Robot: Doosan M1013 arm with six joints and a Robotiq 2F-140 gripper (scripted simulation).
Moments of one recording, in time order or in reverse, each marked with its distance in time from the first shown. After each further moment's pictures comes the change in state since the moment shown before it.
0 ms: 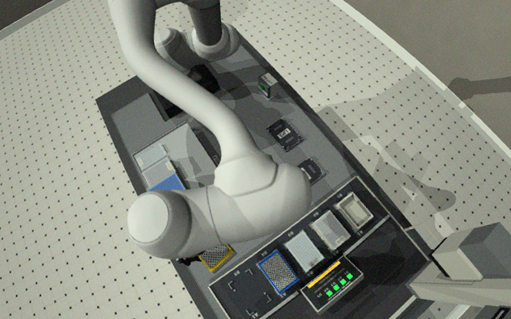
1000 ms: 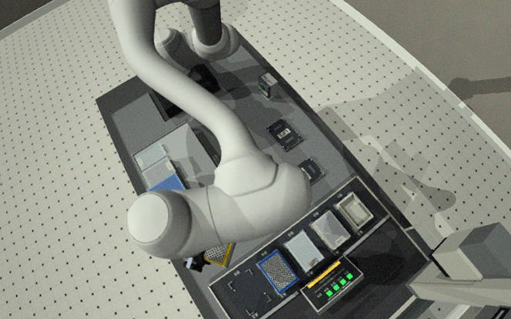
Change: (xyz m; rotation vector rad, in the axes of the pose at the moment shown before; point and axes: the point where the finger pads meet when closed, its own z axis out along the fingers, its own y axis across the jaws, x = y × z) arm 0.000 0.000 0.000 0.000 0.000 -0.522
